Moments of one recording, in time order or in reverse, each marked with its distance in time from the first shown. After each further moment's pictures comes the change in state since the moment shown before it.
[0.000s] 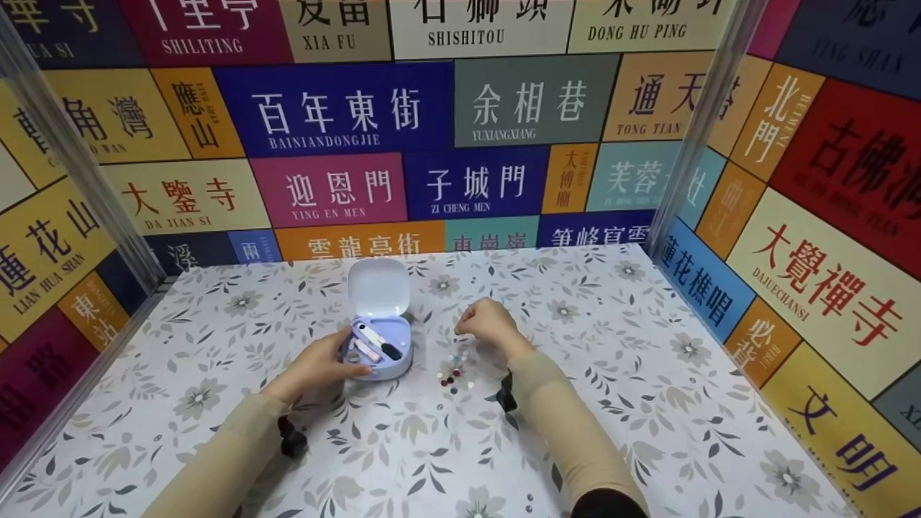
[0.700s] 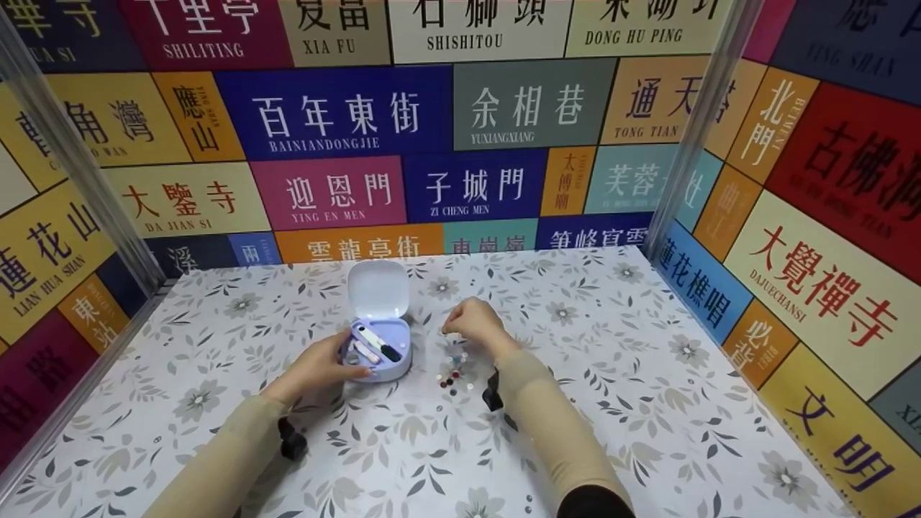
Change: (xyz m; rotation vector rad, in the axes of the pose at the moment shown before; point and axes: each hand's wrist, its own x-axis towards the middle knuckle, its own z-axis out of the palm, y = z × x) left_hand 0.001 0.000 0.002 -0.020 0.003 -0.019; right_hand 0.007 -0.014 0.011 0.002 -0.008 -0.034
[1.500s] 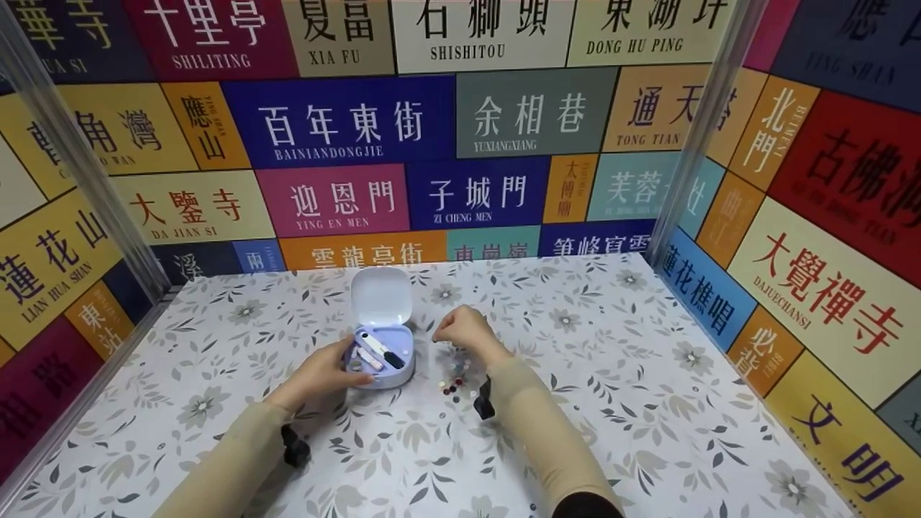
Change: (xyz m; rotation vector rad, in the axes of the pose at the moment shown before) left_hand 0.001 0.000 -0.001 0.045 0.002 0.022; right_hand 0.007 -0.012 0.015 0.010 -0.002 -0.037
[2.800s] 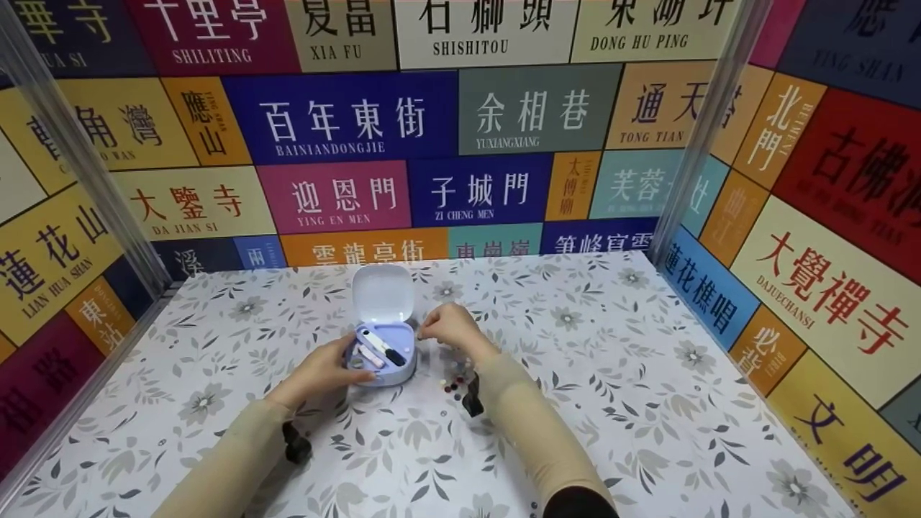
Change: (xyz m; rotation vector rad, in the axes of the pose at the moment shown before) left_hand -0.002 -0.003 0.001 -0.040 0.016 0.039; right_hand 0.005 -0.019 0.016 0.006 -0.021 -0.036
